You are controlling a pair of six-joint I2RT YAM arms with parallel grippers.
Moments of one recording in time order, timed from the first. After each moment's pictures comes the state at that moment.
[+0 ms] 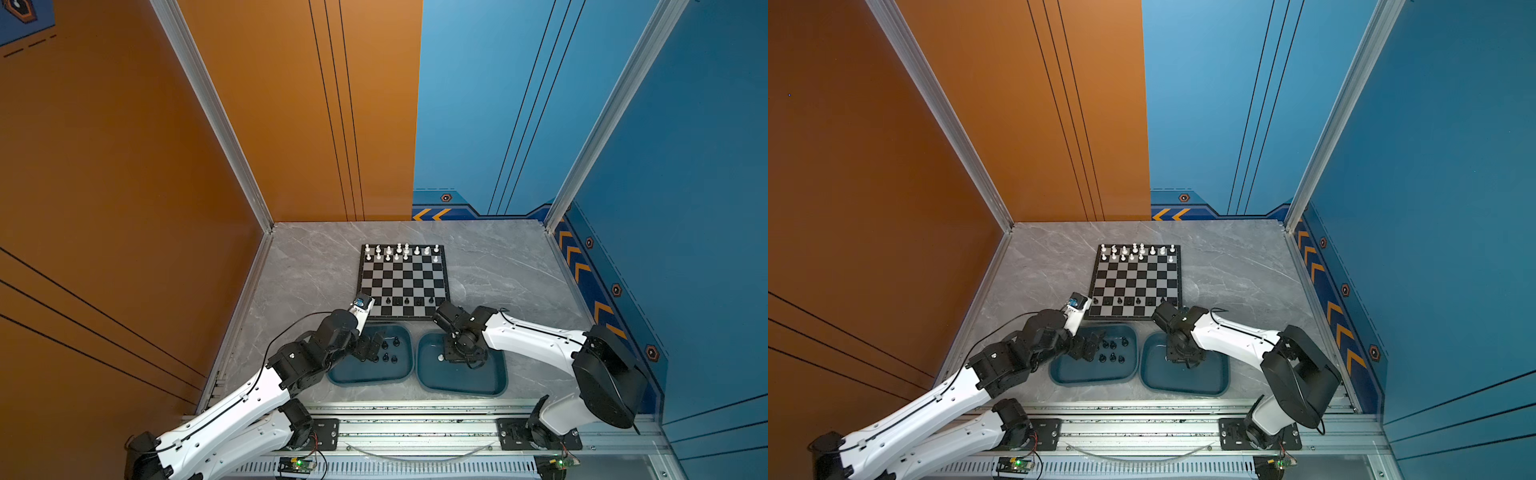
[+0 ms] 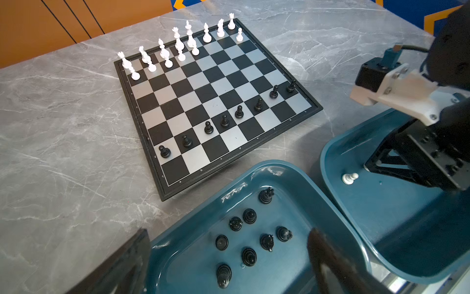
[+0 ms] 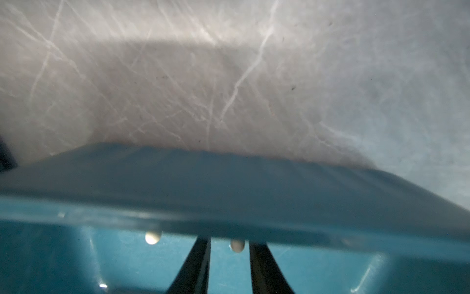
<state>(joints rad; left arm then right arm) -0.78 0.81 0.65 -0.49 -0.21 -0.18 0.81 1.53 0.90 -0.83 0.06 0.81</state>
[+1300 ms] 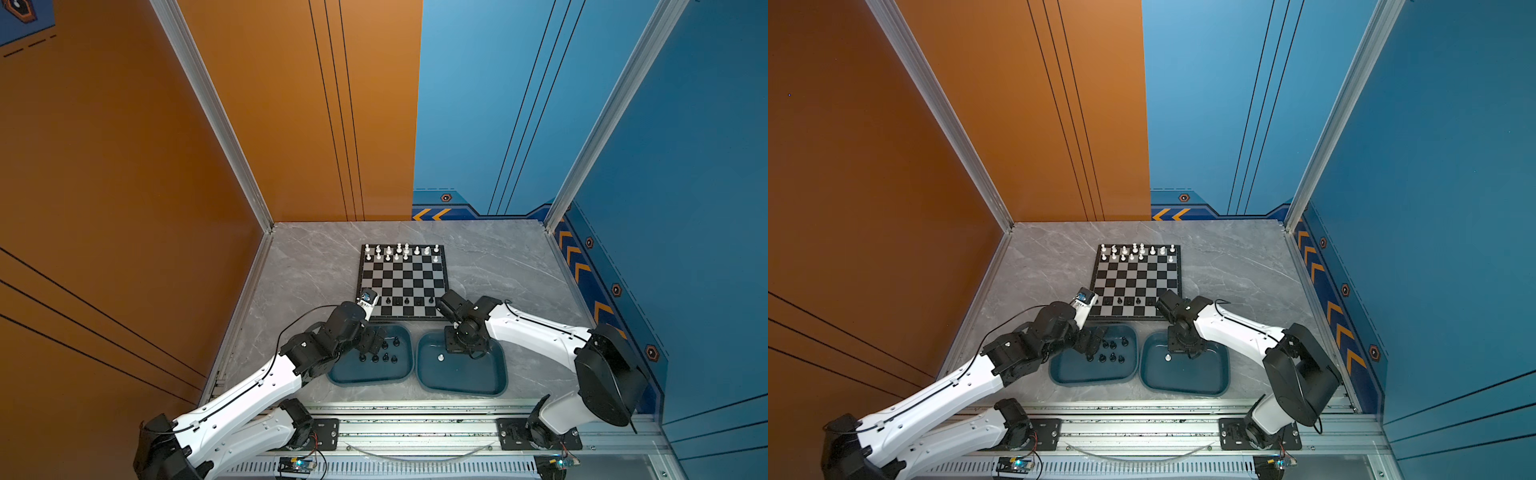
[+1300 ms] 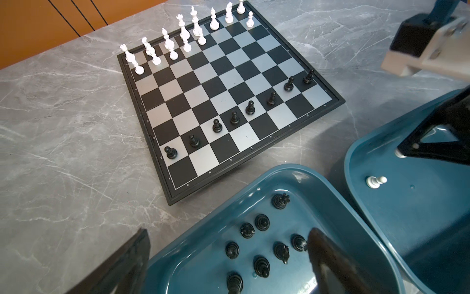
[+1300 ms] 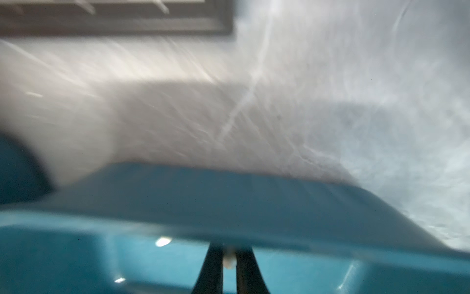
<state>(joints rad) -0.74 0.93 0.68 -0.45 -0.23 -0.14 0.75 1.53 1.02 -0.90 0.04 0.74</state>
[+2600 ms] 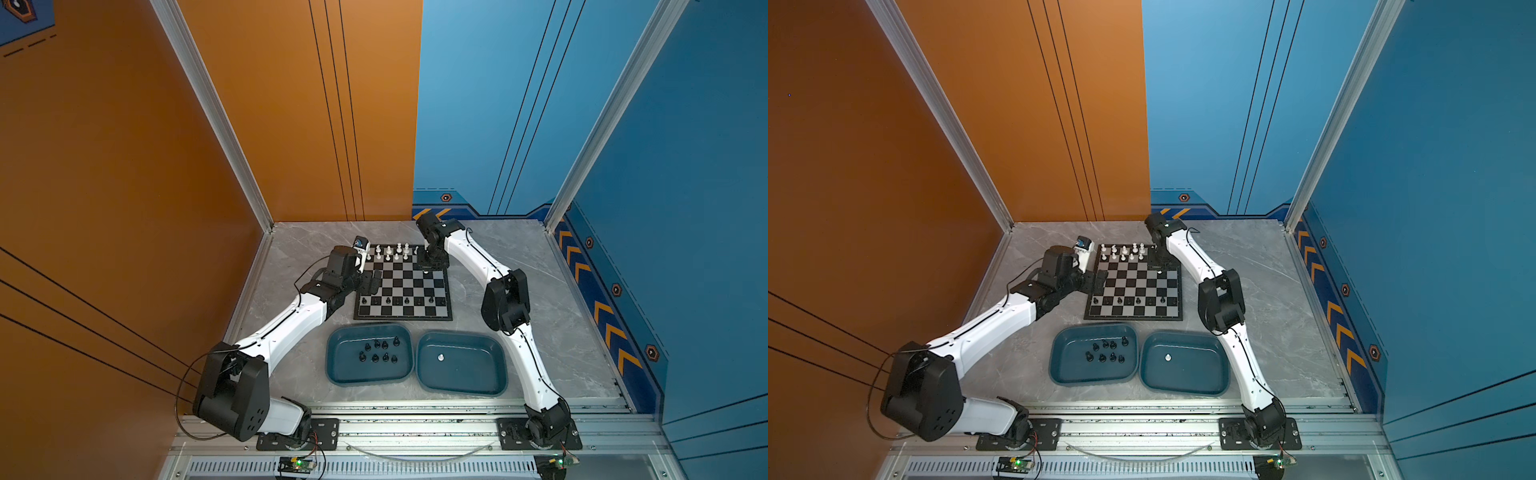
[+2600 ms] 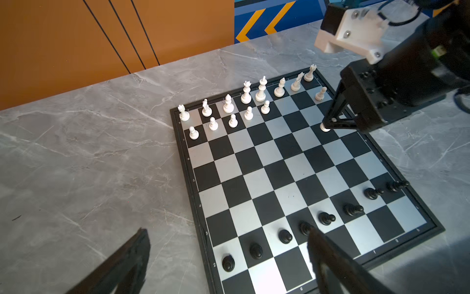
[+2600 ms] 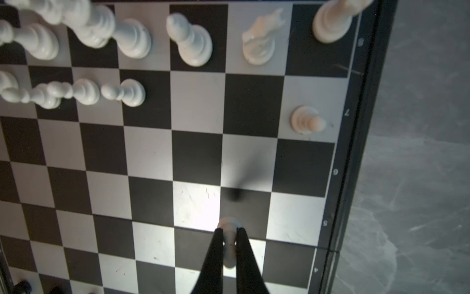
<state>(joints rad) -0.38 1.43 1.01 -0.20 -0.03 -0.03 0.47 2.52 2.44 -1.20 -0.02 0.44</state>
